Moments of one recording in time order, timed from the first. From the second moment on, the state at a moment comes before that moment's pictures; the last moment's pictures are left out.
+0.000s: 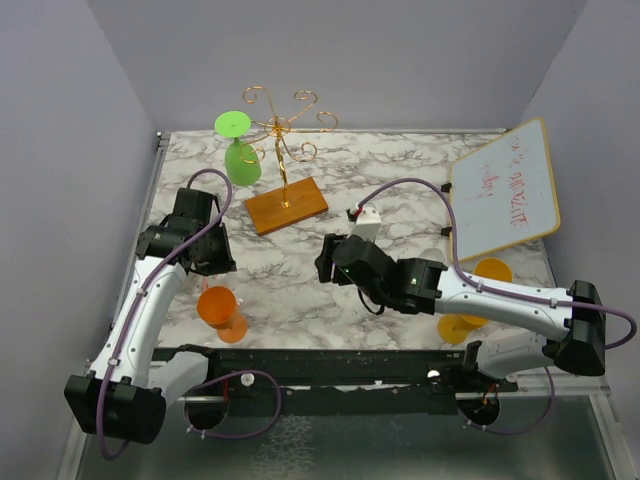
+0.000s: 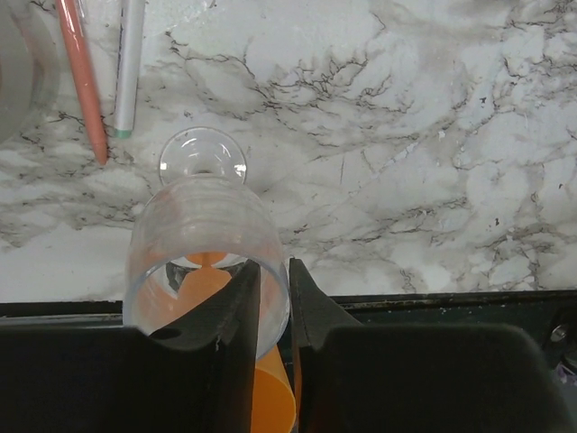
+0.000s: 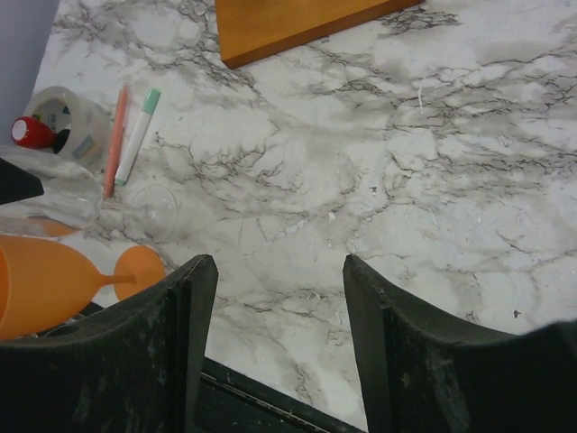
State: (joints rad) left arm -0.17 1.04 1.07 -1.09 0.09 -0.38; right arm 1.20 1.33 1.10 -0.40 0.61 0.78
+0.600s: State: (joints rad) left arm -0.20 1.06 1.11 -1.03 0.30 -0.34; right arm 1.01 1.33 0.96 -0.17 0.30 0.93
